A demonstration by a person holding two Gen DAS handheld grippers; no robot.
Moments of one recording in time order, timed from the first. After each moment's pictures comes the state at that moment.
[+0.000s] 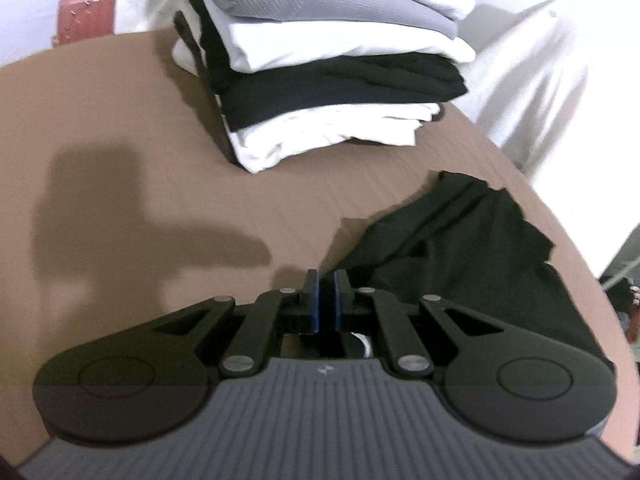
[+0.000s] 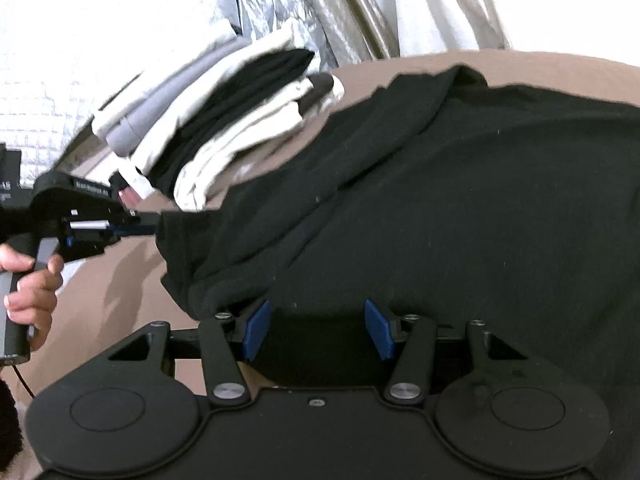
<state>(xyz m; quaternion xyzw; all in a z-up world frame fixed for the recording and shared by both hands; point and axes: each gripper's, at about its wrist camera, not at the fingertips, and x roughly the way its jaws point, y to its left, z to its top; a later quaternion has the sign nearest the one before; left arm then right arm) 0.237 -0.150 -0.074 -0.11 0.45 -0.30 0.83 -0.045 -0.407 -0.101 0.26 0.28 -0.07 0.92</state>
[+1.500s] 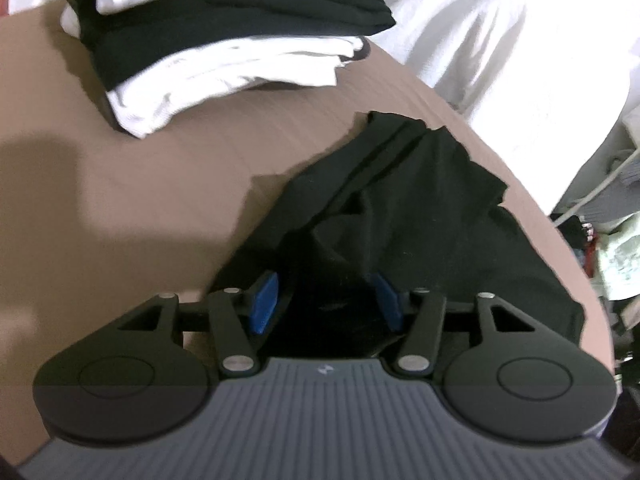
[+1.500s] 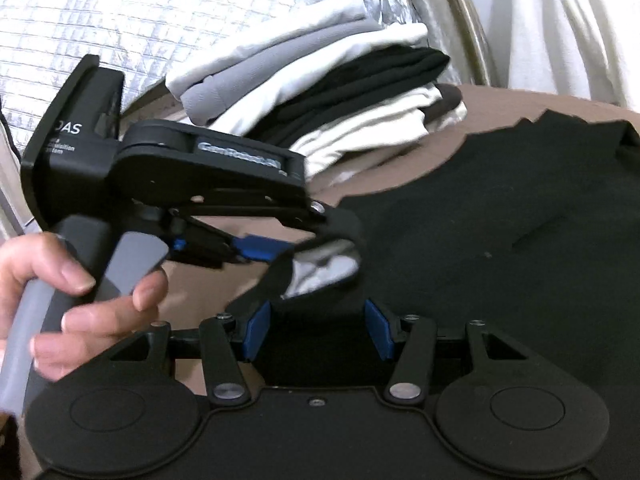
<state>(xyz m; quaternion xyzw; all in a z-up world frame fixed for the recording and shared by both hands) 0.249 -0.204 -0.113 -0.08 0.48 -0.40 0.78 0.064 -0.340 -0.106 0.17 0.25 0.02 0.95</state>
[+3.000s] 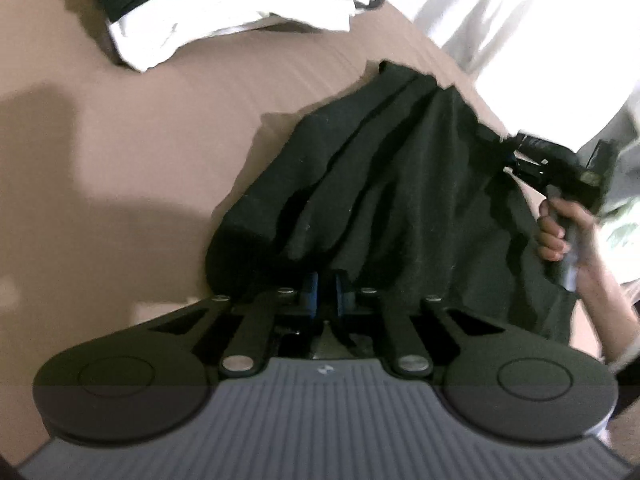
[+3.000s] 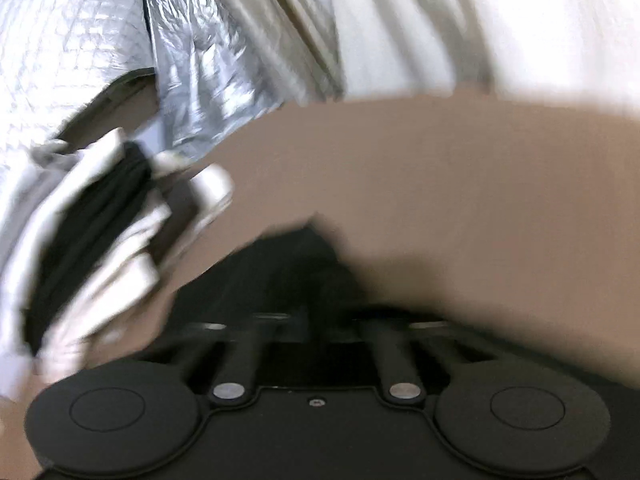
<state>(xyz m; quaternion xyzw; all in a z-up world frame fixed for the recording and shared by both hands) 0.245 -0.185 -0.129 -0.08 0.53 -0.40 0.74 0.154 -0.637 -0.083 0.26 0.27 -0.13 0.92</state>
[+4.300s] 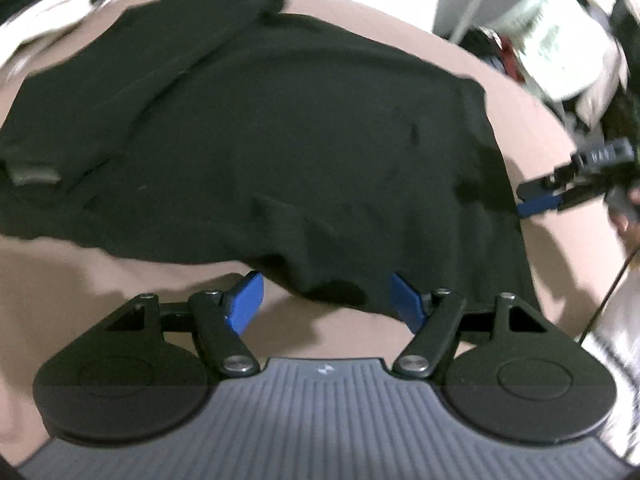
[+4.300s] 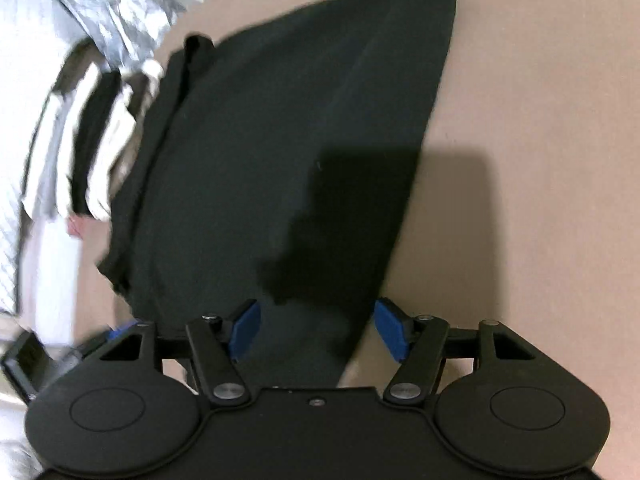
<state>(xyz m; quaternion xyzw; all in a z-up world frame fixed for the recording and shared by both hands) -0.019 -0.262 -0.103 0.16 0.41 -0.54 0.71 -0.233 -0.624 -0.122 0.44 0.45 -0.10 0.77</state>
